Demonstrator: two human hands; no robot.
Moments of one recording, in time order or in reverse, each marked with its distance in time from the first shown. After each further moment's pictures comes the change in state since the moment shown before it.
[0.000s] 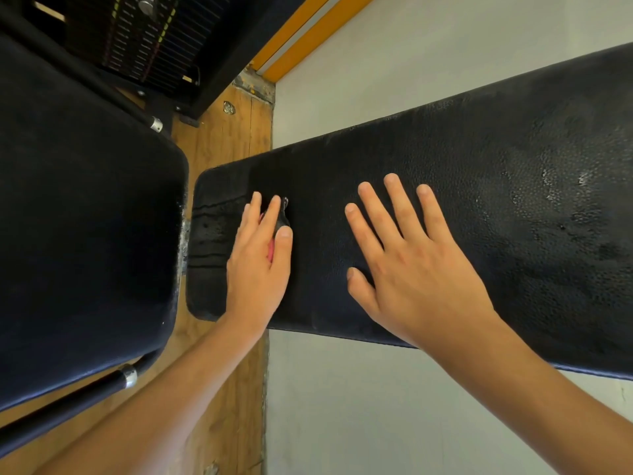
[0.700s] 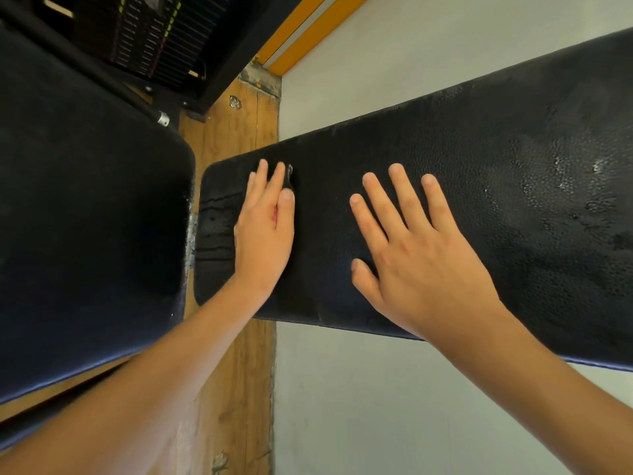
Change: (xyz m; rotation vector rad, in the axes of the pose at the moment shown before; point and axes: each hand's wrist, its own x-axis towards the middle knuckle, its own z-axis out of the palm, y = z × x) left_hand 0.036 0.006 0.004 0.014 0.025 0.011; right_hand 0.001 -0.002 0.001 0.001 0.012 0.001
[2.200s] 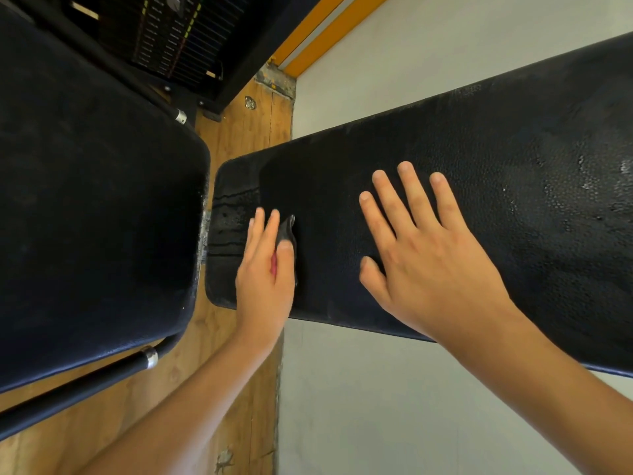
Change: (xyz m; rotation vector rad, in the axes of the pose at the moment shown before) left_hand -0.069 -0.021 -0.005 -0.143 0.066 -0.118; right_hand 0.004 -0.002 0.003 0.006 0.026 -0.011
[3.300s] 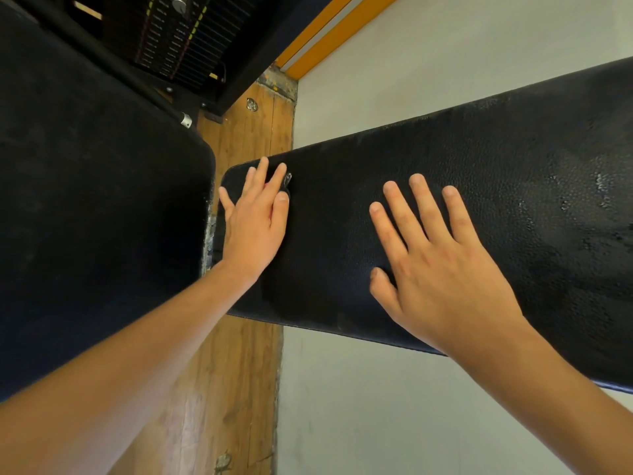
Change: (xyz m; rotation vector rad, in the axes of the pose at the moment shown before) left_hand 0.104 -0.008 -0.014 0.398 -0.141 0.189; right_hand 0.002 -0.003 -0.005 0.002 -0.031 0.006
